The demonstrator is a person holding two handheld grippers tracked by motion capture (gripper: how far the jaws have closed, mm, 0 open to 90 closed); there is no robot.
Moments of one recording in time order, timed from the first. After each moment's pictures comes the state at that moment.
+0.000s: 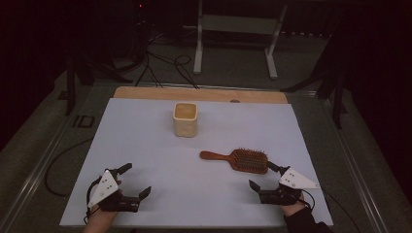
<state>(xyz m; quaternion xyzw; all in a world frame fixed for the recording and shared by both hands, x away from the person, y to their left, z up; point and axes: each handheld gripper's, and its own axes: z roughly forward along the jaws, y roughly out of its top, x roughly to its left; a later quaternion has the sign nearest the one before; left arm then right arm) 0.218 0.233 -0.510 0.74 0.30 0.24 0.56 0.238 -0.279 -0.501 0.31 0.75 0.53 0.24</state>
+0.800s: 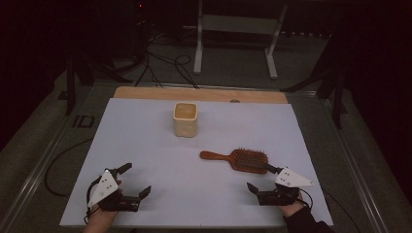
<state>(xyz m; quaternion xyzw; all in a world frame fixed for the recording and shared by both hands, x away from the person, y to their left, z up) 0.217 0.234 -0.509 0.73 0.30 0.25 0.56 0.239 -0.272 -0.499 0.30 0.78 0.50 0.22</state>
